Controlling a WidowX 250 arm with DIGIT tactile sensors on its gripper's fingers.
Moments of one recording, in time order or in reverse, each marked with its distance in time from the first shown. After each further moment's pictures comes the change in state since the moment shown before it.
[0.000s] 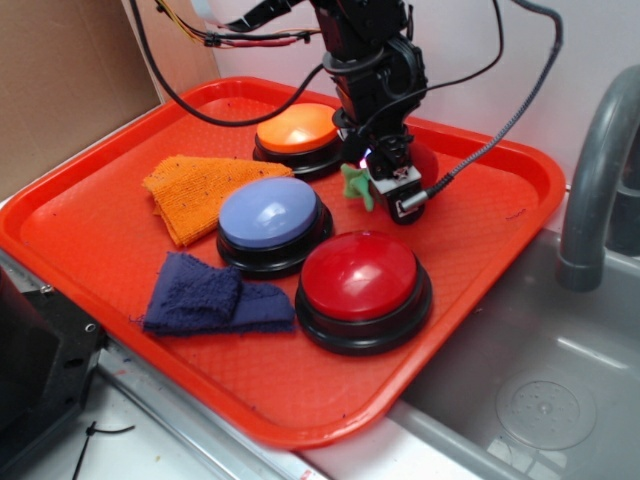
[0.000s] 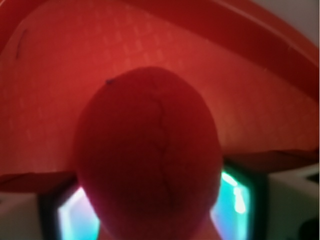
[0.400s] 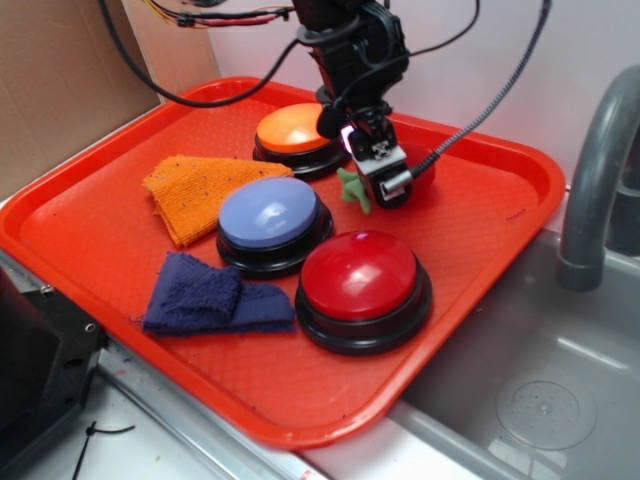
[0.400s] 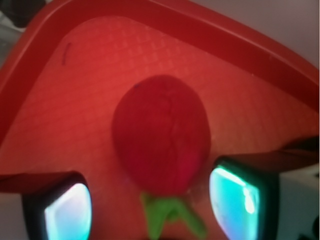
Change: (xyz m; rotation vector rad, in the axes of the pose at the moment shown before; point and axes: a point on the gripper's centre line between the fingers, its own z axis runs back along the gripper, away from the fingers) arm -0.007 -0.002 0.019 -0.058 -0.010 -0.023
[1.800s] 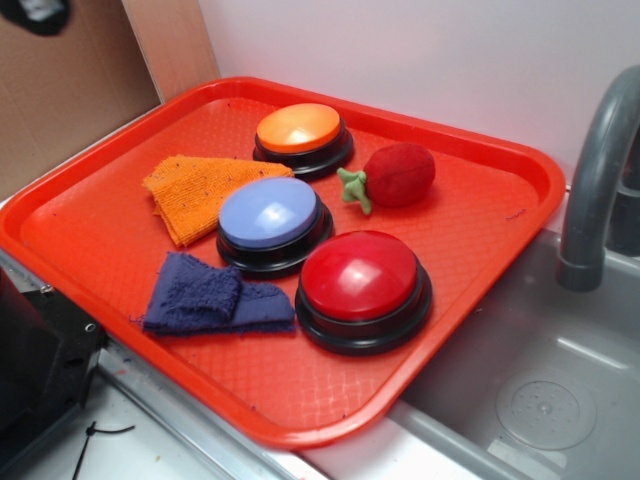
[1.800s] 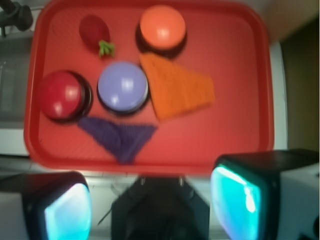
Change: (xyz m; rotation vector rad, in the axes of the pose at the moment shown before) arm -0.134 -0.016 0.191 0.104 0.052 0.387
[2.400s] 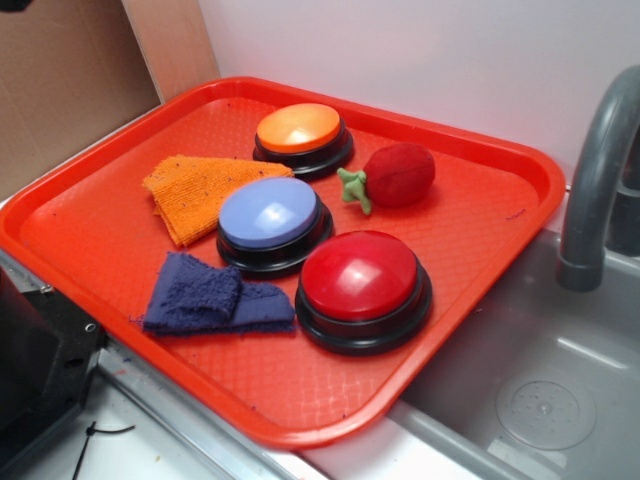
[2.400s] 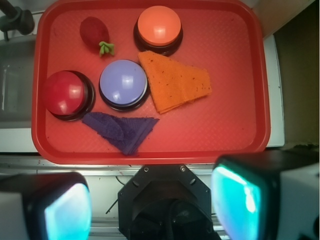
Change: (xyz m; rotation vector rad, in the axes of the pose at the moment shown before) arm -0.024 -0.001 0.025 -0.014 0.025 0.087
